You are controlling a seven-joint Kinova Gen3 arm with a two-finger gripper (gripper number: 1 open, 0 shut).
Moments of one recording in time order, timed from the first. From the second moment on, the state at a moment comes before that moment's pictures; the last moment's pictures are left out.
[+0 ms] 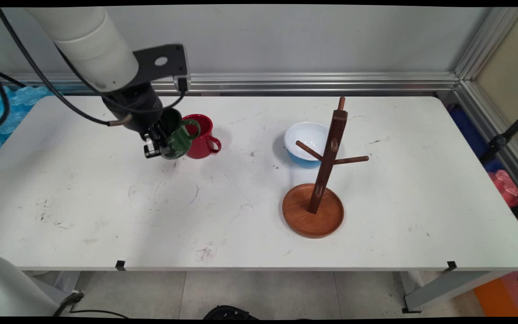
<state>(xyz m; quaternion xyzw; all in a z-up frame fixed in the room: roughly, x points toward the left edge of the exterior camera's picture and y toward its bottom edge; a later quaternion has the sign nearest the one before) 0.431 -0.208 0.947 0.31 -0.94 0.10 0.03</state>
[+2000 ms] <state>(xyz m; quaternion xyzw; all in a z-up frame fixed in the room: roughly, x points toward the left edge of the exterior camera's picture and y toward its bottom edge) 0.468 -0.225 0.838 0.14 -0.99 0.03 -0.02</state>
